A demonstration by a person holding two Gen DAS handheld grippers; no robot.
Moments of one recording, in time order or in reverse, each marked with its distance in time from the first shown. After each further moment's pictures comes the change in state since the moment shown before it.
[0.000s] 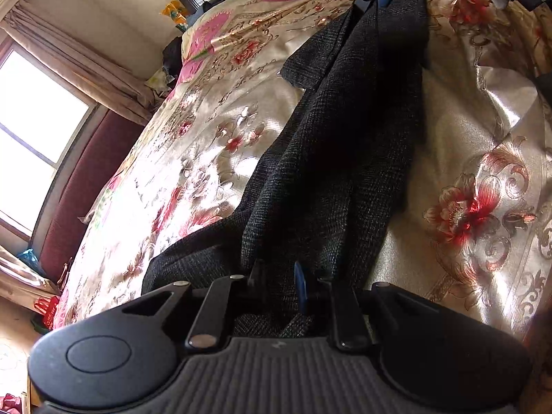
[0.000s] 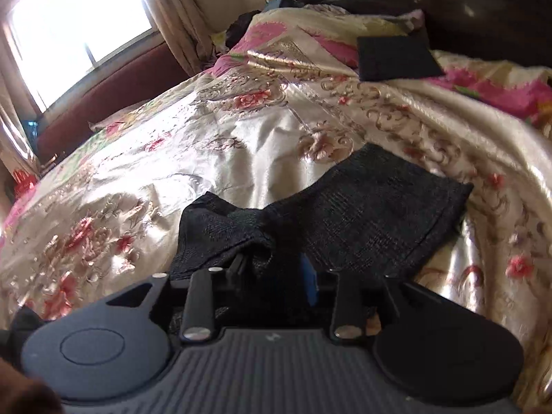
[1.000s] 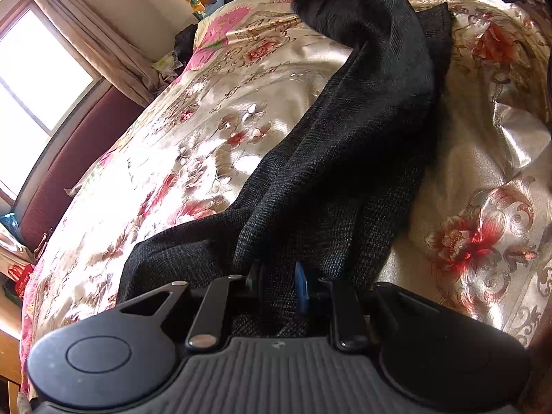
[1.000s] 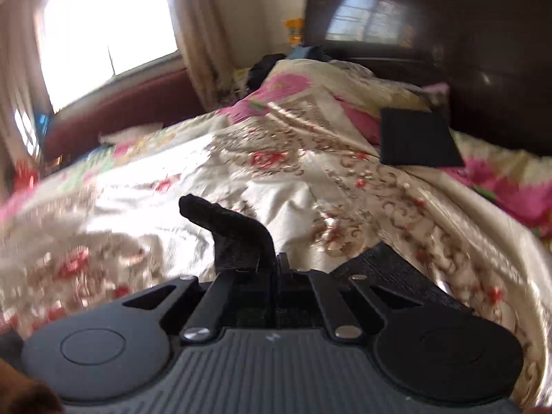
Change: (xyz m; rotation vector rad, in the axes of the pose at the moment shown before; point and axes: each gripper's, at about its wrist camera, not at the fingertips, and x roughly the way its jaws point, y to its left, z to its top) left arm 0.009 0.014 -0.002 -0.154 -0.015 -0.061; right arm 0.004 -0.014 0.061 0.051 -0.137 0.031
